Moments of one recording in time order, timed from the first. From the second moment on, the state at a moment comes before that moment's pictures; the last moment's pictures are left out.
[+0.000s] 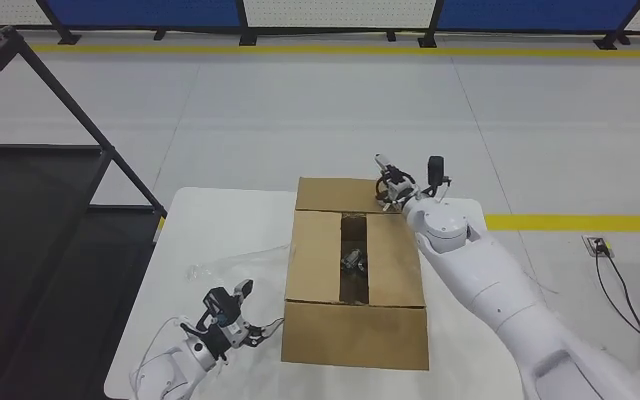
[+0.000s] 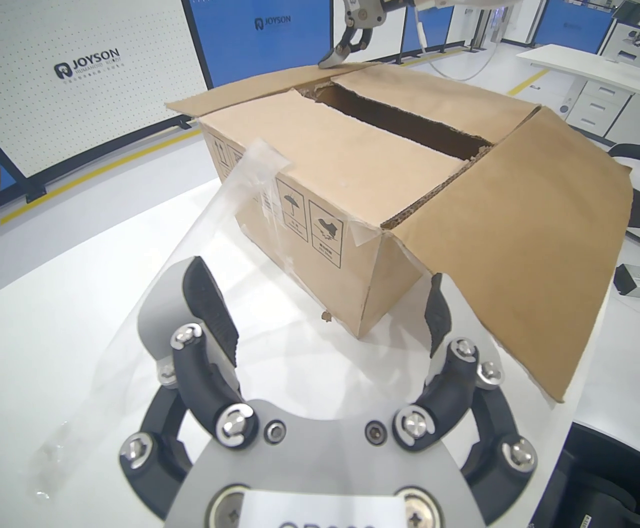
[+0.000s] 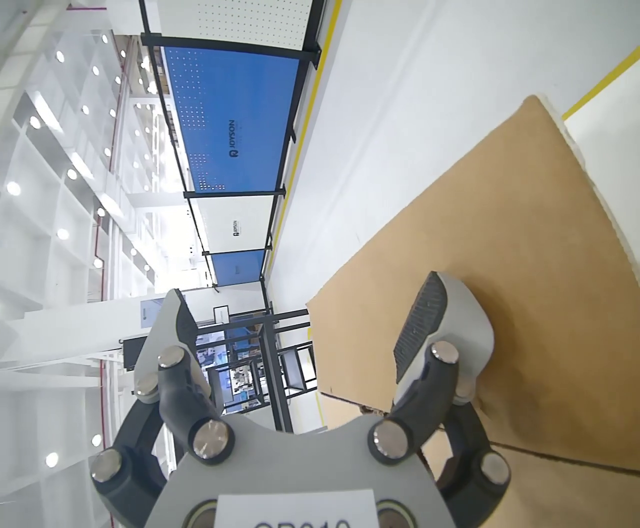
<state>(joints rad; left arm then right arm) 1.32 -1.16 -1.42 -1.51 1.47 -0.67 0.26 -0.21 -1.35 0.60 -0.62 0.68 0.04 0.10</state>
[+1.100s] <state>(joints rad) 1.30 -1.14 -1.46 -1.46 1.43 -0.59 0.25 -0.19 -1.40 0.71 -0.41 0.60 -0.24 0.61</state>
